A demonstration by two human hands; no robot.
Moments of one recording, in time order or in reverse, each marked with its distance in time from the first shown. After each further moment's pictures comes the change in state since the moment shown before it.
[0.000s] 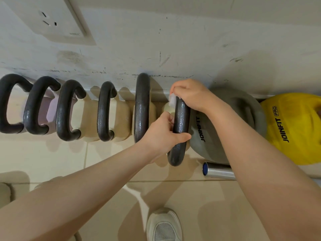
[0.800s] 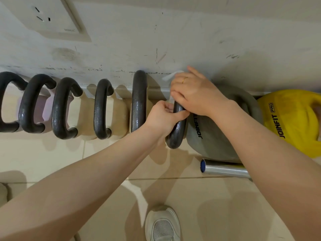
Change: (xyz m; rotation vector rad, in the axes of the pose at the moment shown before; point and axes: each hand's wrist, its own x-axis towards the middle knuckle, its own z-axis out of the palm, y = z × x) left_hand 0.027 0.012 0.007 -0.251 0.123 -0.050; right_hand -0.006 0.022 -0.004 -0.849 0.092 -0.391
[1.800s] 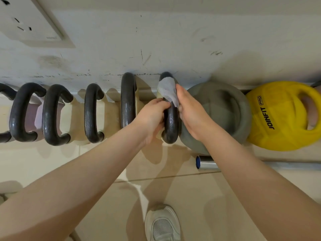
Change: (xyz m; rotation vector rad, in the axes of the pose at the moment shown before) left_hand -0.002 0.010 0.004 -0.256 -0.102 -0.141; right_hand -0.040 -0.040 0.021 1.584 0.129 0.644
